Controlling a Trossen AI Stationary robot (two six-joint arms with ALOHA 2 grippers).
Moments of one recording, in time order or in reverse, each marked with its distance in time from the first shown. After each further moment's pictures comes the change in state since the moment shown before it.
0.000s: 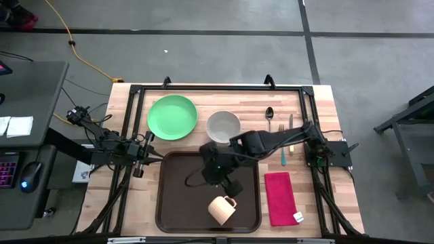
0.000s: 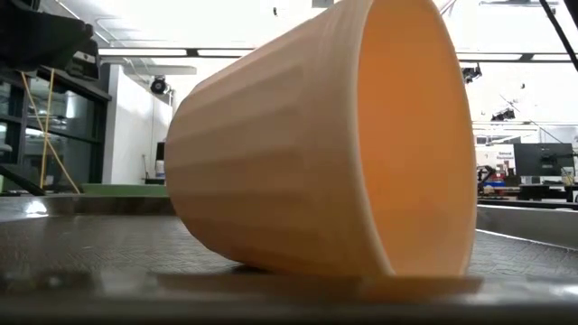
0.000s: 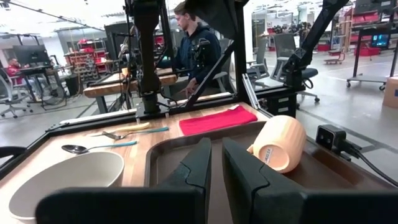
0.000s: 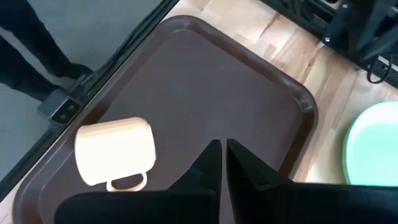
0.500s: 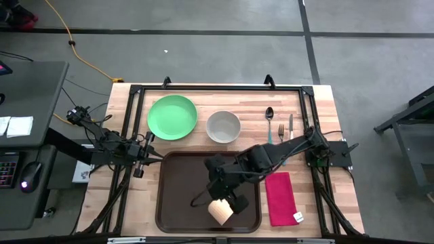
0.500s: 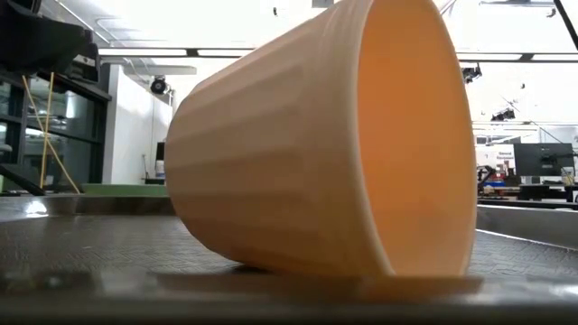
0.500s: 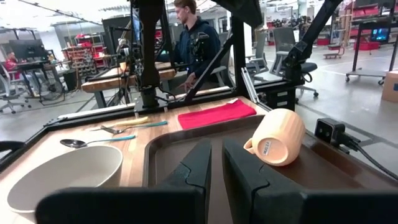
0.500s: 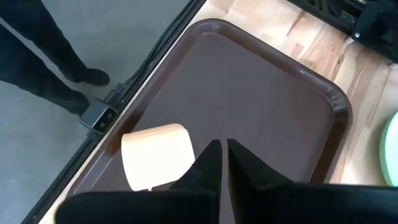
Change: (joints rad) left arm 0.000 0.000 0.000 -0.023 0.002 -0.017; right arm 0.108 0.000 0.000 -0.010 0.045 0.146
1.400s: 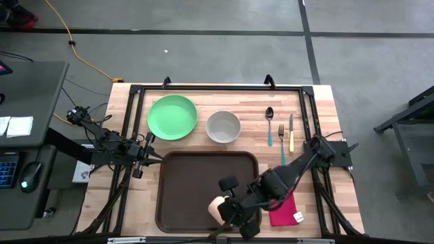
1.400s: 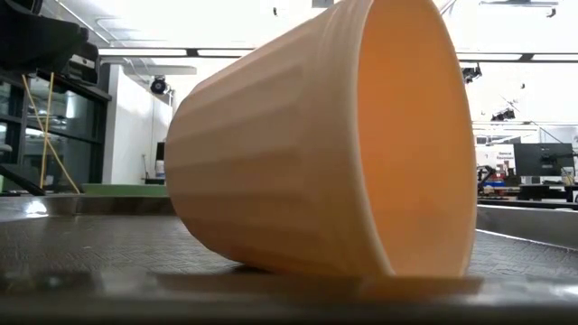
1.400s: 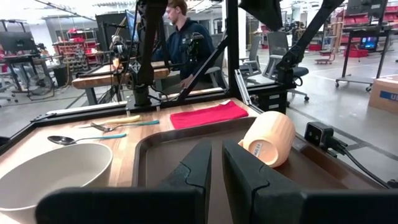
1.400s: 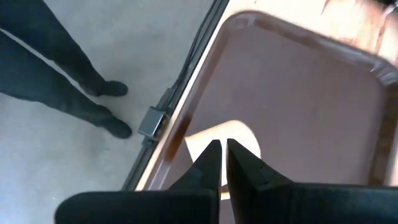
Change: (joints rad) left arm 0.000 0.000 0.000 -0.002 0.026 -0.035; right arm 0.181 -0.003 -0.045 0.012 0.096 0.304
